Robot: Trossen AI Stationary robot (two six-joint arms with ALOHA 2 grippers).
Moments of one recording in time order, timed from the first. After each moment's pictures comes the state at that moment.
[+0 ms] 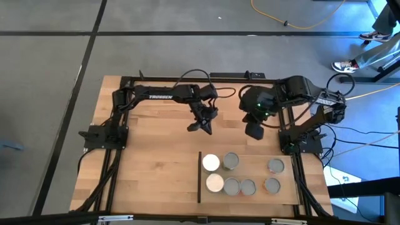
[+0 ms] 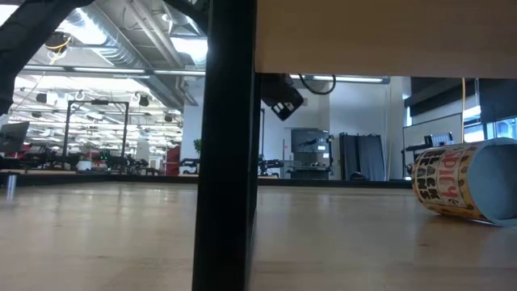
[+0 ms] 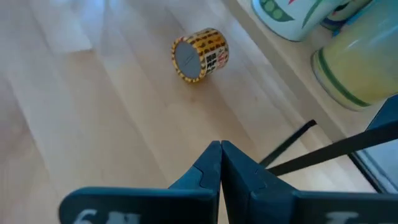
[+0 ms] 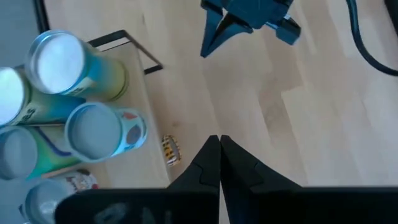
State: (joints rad) left arm 0.29 2.03 1.61 -0.62 0.88 0.47; right arm 0.07 1.53 1.99 -1.57 0.01 0.37
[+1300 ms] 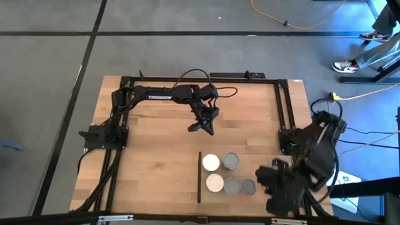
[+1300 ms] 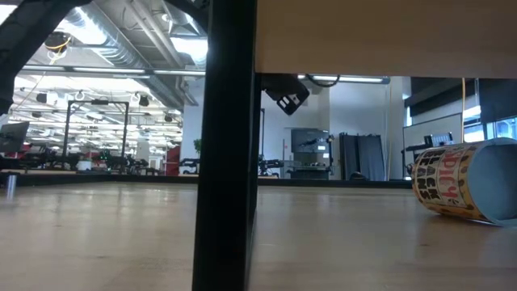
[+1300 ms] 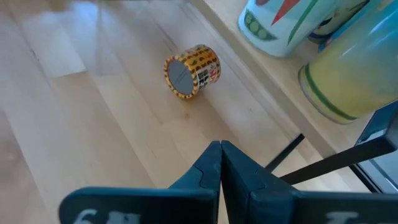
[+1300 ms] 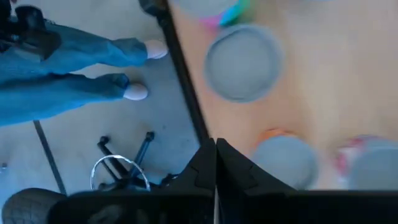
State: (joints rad) left arm 0.28 2.02 1.61 -0.56 0.91 0.45; right arm 0.85 1.68 1.99 -1.51 0.02 1.19
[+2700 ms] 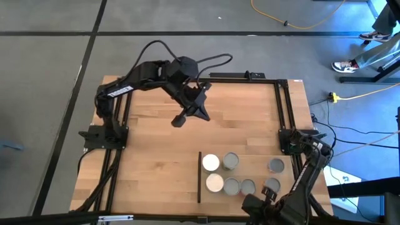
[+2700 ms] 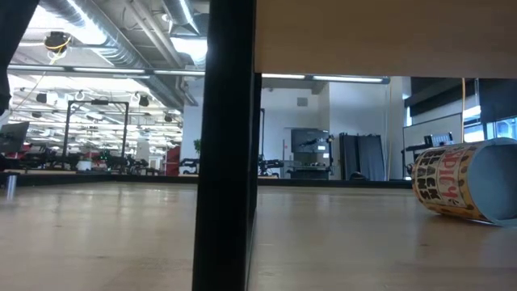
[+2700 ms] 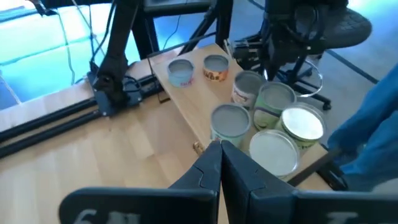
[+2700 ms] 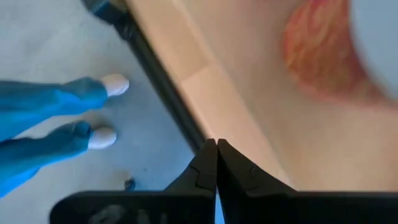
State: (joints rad) left arm 0.14 1.84 2.34 -1.12 0.54 0.37; right arm 0.98 2.05 1.99 -1.35 0.21 1.54
